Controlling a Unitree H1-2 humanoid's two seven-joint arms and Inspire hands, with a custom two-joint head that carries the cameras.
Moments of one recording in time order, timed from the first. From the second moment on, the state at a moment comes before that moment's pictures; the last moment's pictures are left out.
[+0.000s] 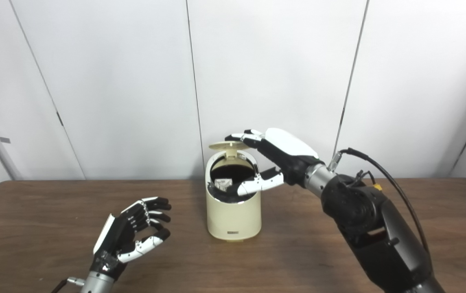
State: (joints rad) left arm -0.26 0.15 0.01 0.27 -0.05 -0.43 -0.15; right arm -0.71 -0.40 0.30 -0.12 -0.50 0.18 0.46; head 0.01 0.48
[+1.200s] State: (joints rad) left arm -0.24 0.13 0.02 0.24 -0.05 -0.40 -0.16; right arm -0.64 -0.47 0.32 -0.17 -0.74 -0.10 0.46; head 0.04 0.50
